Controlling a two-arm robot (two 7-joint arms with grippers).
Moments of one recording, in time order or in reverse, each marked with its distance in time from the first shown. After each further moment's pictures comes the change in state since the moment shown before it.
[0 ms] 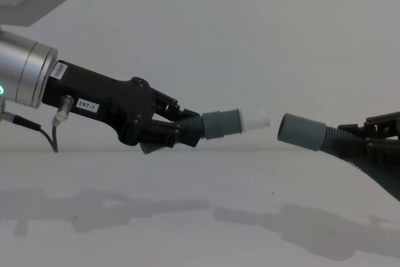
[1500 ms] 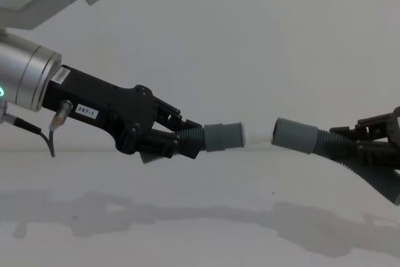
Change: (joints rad) left arm -0.047 0.005 0.061 0.035 -0.019 -0.013 -0.054; right arm 0.039 0.006 -0.051 0.015 -0.010 0.002 -0.029
